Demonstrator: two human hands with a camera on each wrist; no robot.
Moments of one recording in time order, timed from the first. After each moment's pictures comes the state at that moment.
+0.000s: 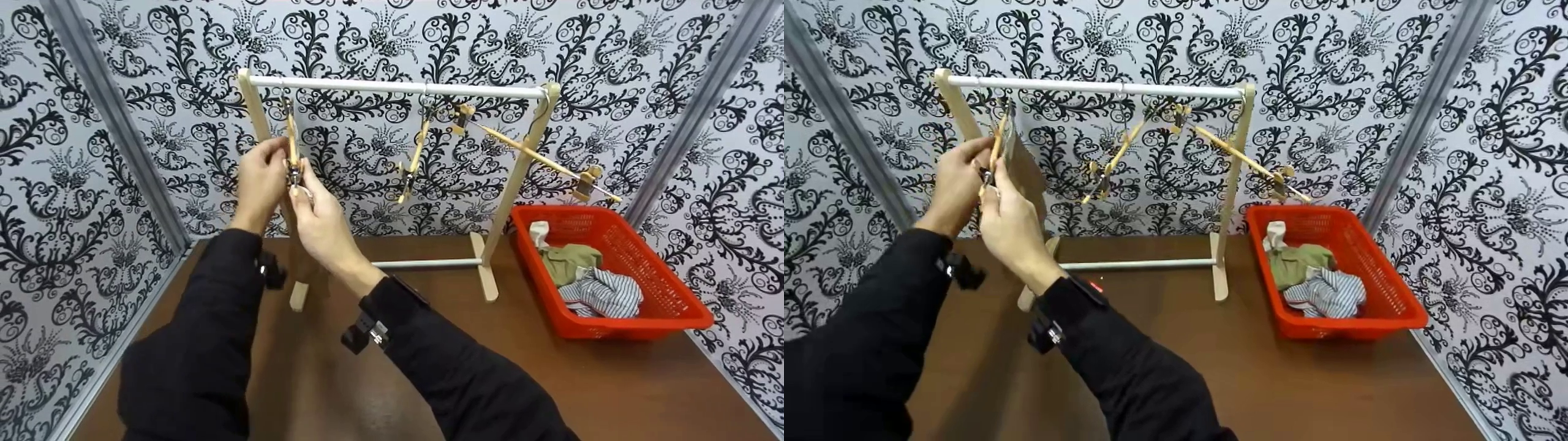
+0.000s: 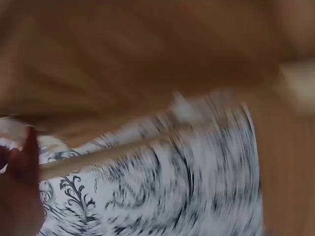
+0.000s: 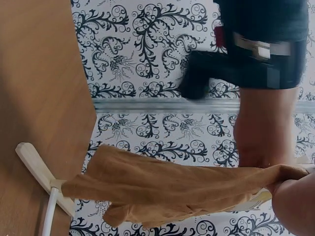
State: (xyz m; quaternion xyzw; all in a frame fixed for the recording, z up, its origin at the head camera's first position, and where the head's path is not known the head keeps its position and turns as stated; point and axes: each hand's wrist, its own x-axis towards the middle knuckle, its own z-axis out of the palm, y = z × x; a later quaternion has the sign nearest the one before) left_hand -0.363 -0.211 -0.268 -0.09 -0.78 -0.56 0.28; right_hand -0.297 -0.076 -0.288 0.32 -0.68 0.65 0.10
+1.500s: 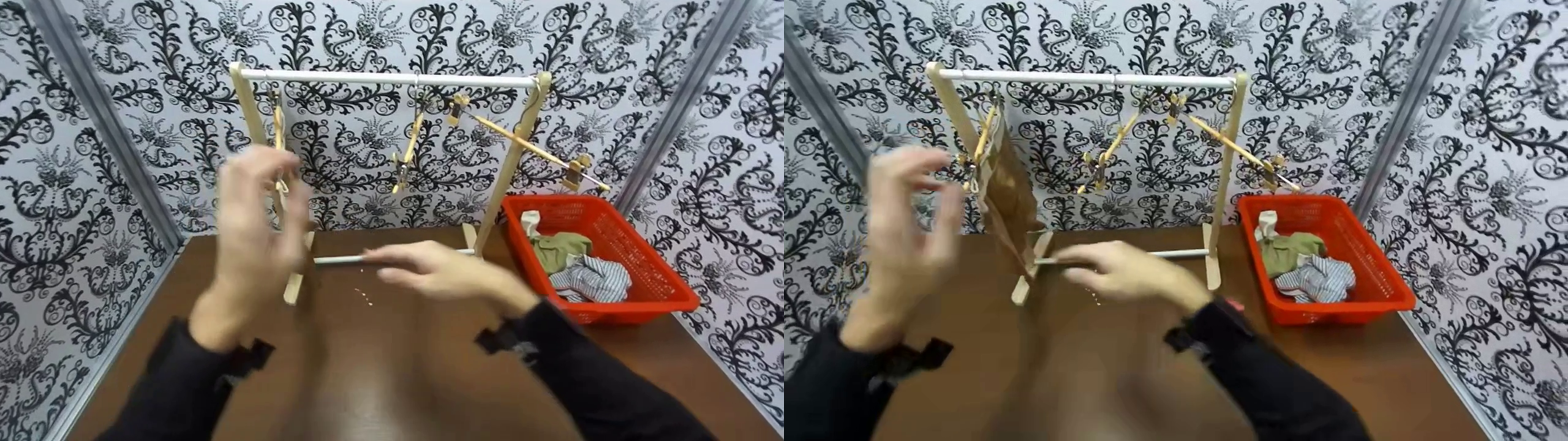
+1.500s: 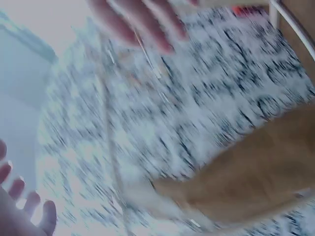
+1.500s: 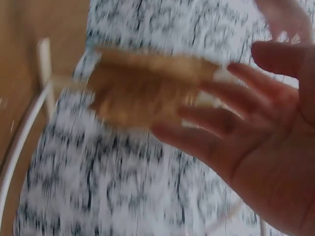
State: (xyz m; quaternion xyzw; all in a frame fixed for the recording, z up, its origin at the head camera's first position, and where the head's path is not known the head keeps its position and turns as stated) left_hand -0.218 -0.142 -0.249 -0.31 -0.67 -0.35 0.57; right_hand -0.259 0.109 -0.292 0.47 -0.83 0.30 -0.08
